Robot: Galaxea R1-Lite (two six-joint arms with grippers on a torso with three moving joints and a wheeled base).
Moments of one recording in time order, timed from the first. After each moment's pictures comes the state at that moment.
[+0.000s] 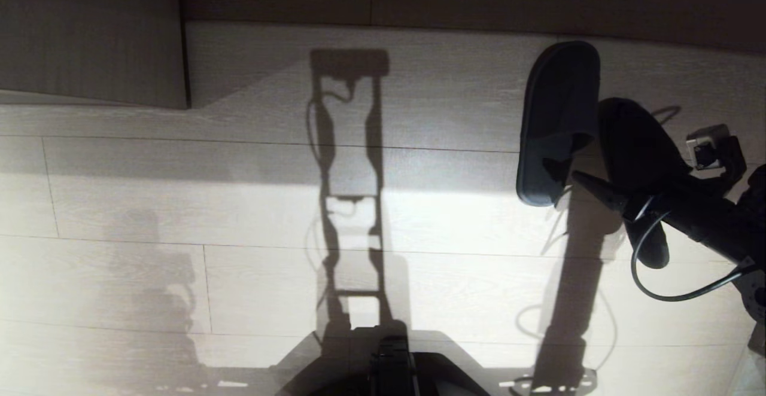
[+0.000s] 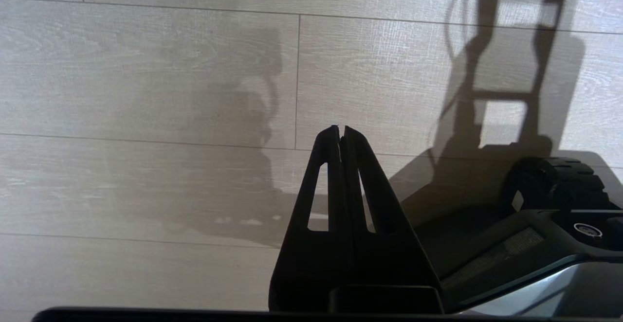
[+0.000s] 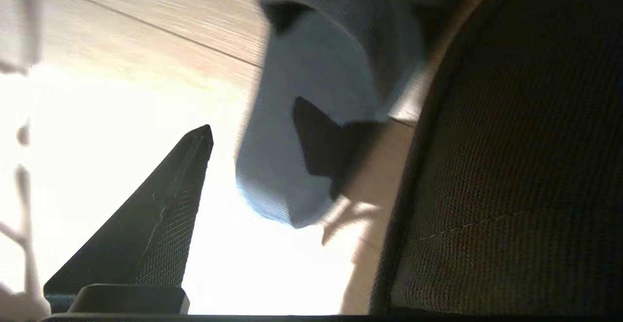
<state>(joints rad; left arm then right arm) -0.01 0.00 0.00 0.00 0.02 -0.03 -0.23 1.81 -0.61 -1.35 0.64 -0.05</state>
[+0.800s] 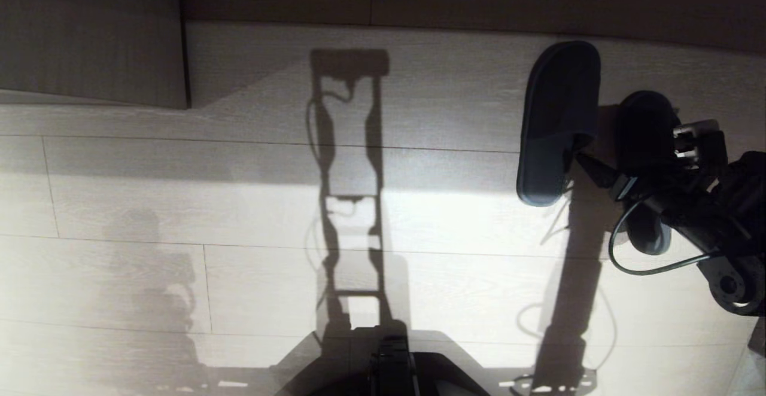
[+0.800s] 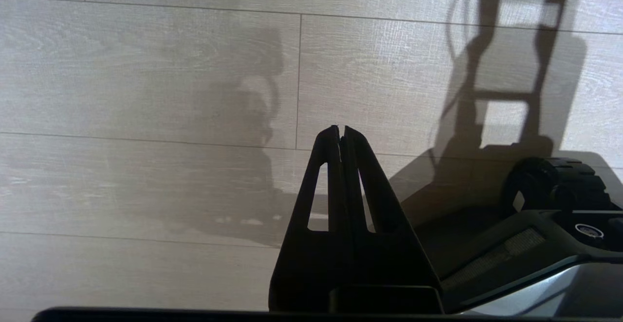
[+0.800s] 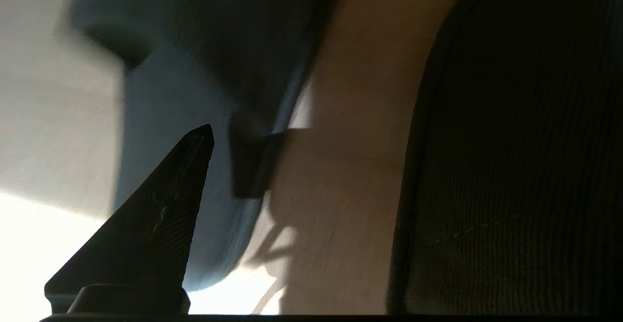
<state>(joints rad) -0.01 0.00 0.00 0.00 0.02 -0.03 -0.19 1.92 -0.71 -1.42 0.33 0.00</state>
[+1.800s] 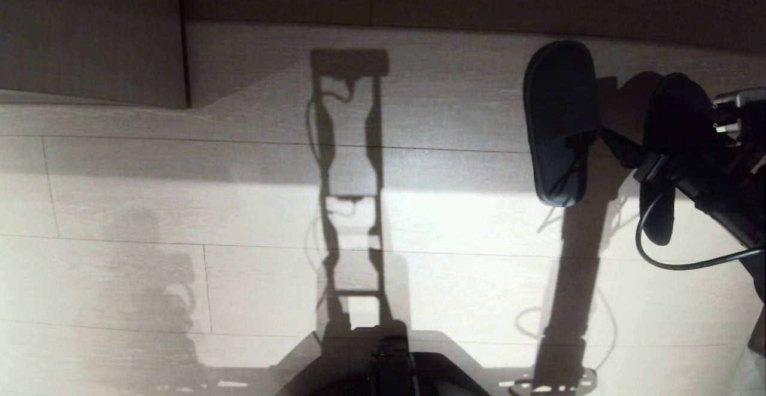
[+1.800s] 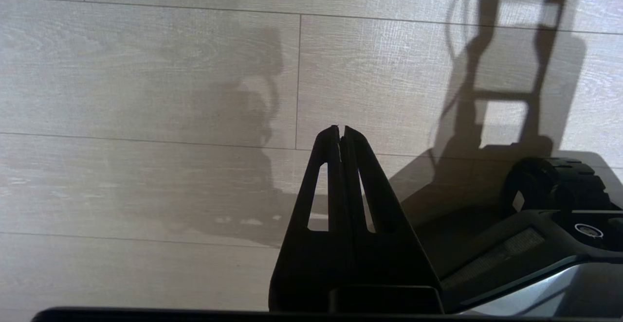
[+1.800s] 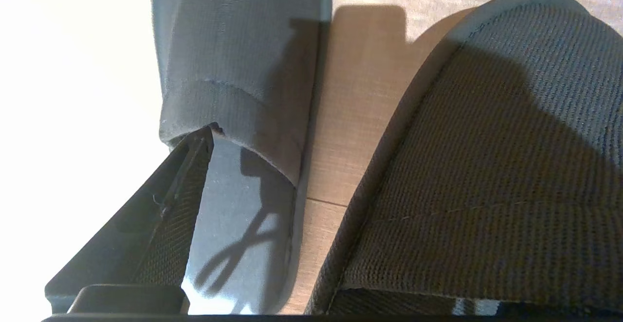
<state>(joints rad) -0.01 0.00 0.00 0.00 0.02 -0.03 -0.17 1.71 -0.67 -1.29 0.24 -0.06</state>
